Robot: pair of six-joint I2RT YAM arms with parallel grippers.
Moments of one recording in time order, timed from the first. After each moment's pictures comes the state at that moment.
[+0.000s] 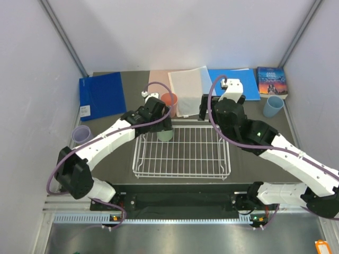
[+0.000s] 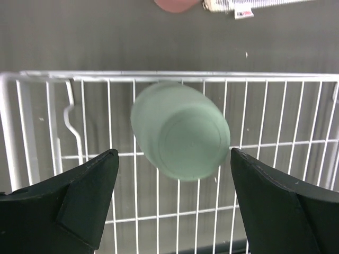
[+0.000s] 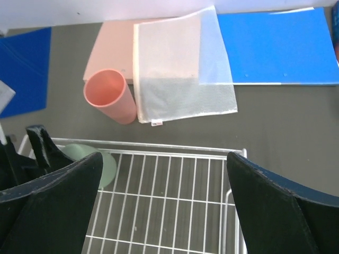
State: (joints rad) left arm -0.67 1.43 1.17 -0.61 -0.22 -0.66; right arm 0.95 1.12 1.30 -0.58 0.77 0.45
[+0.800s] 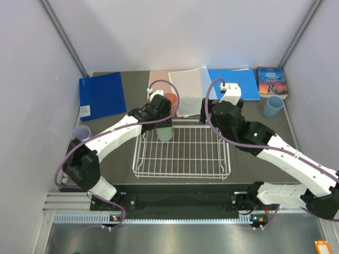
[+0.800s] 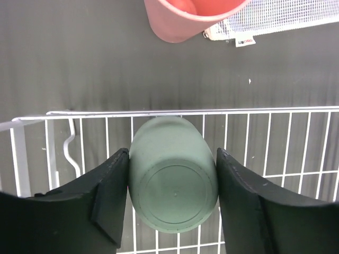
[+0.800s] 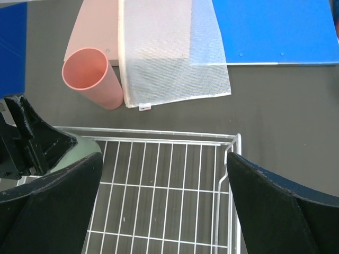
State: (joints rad) left arm -0.67 1.55 1.23 -0.53 -0.30 -0.60; right arm 0.90 1.11 1.21 -0.60 0.73 0.49
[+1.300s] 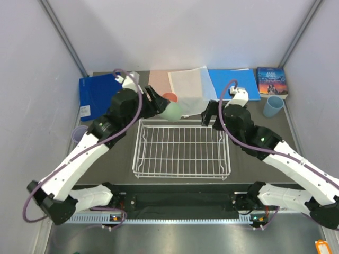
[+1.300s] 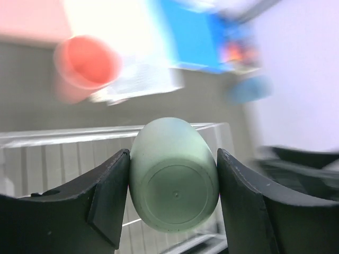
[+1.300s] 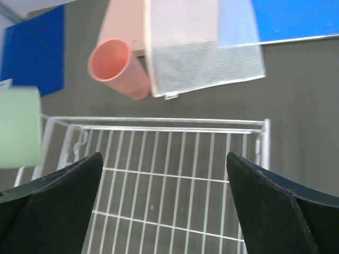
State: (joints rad) left arm -0.65 1.18 1.27 -0.49 -0.16 -0.73; right arm 0.83 1.03 1.11 -0.54 0.58 0.58
